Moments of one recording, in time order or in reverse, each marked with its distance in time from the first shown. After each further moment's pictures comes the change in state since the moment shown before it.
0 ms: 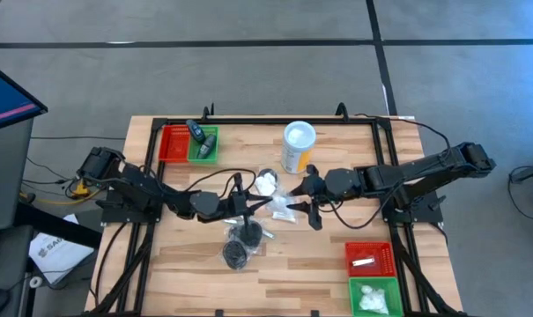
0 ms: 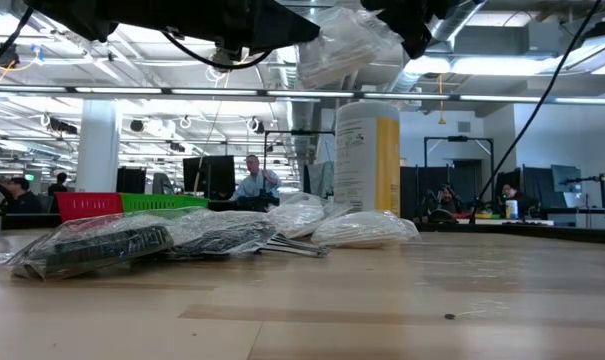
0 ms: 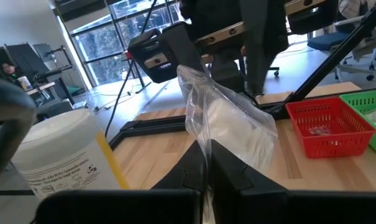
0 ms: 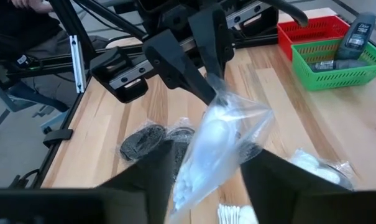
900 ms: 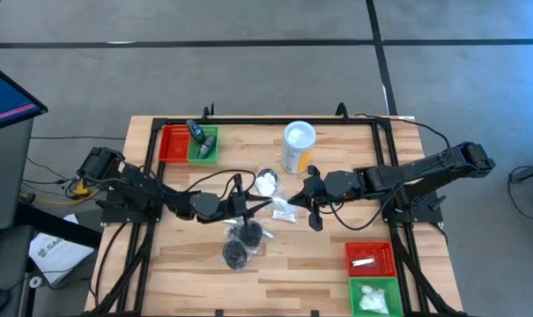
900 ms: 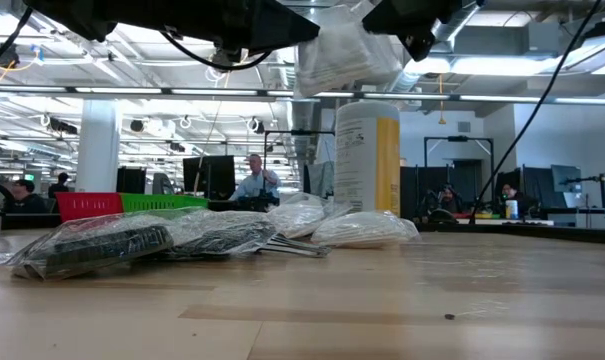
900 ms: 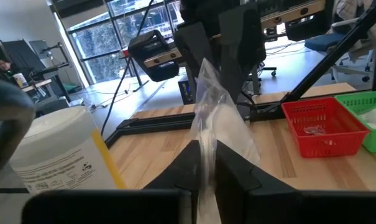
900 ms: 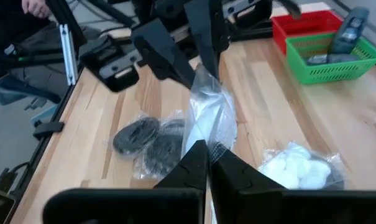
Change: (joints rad) left arm -0.010 -0.001 -0.001 -0.008 0.000 -0.019; right arm 0.016 0.000 0.000 -0.038 0.027 -0.002
